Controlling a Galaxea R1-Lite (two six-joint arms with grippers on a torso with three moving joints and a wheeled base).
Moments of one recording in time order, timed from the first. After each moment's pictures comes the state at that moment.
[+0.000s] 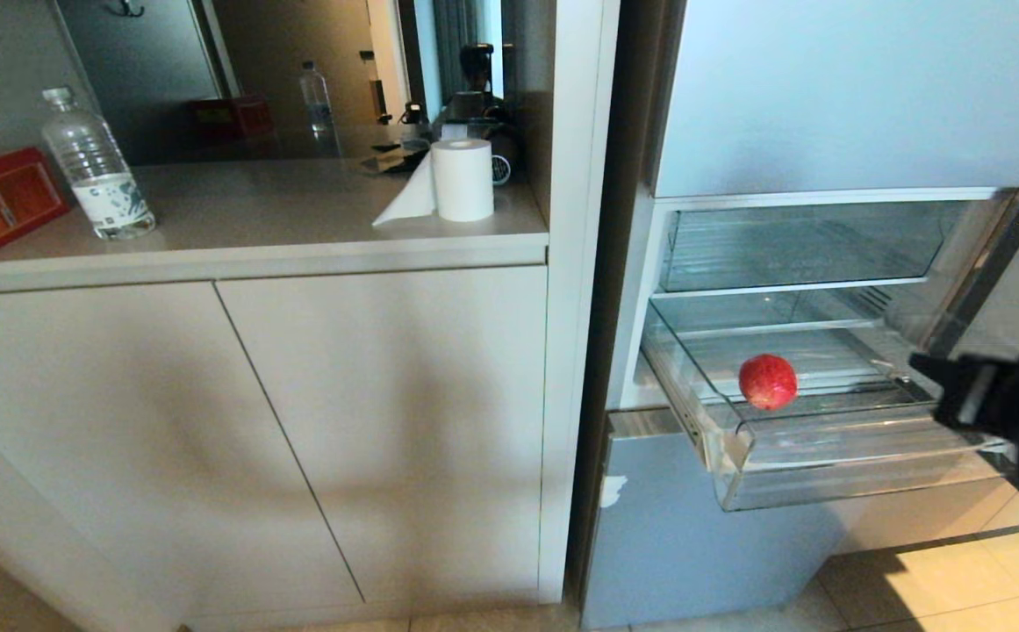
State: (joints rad) left arm 0.01 0.00 -0.05 0.13 0.00 0.03; right arm 0.13 1.23 -0.57 -0.46 -0.11 0.19
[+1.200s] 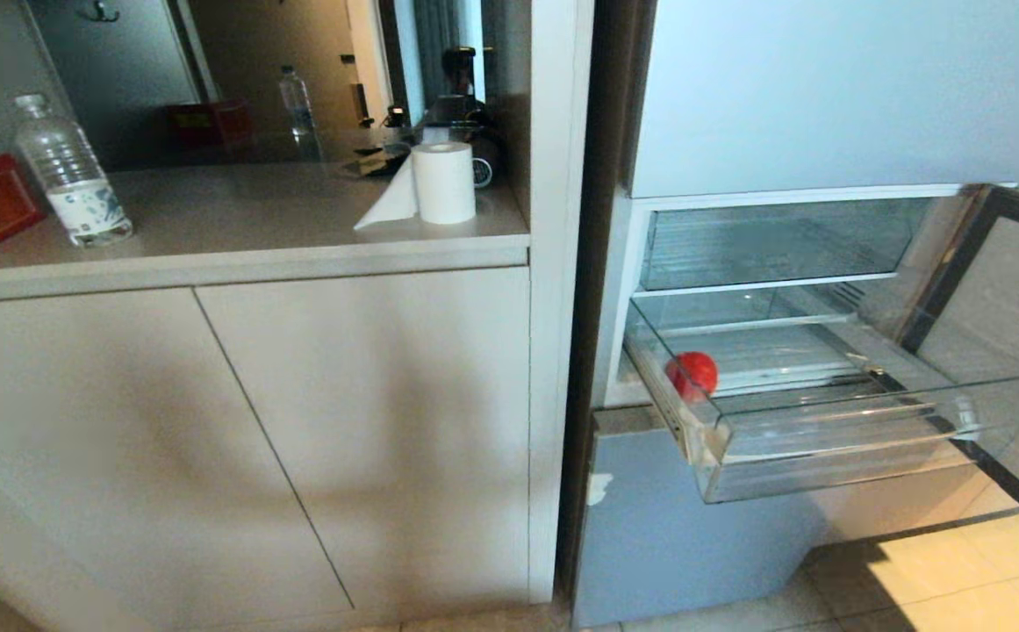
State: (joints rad) left arm 0.01 0.00 -0.05 0.13 0.00 0.01; right arm -0.01 0.00 0.00 0.00 -0.01 -0.06
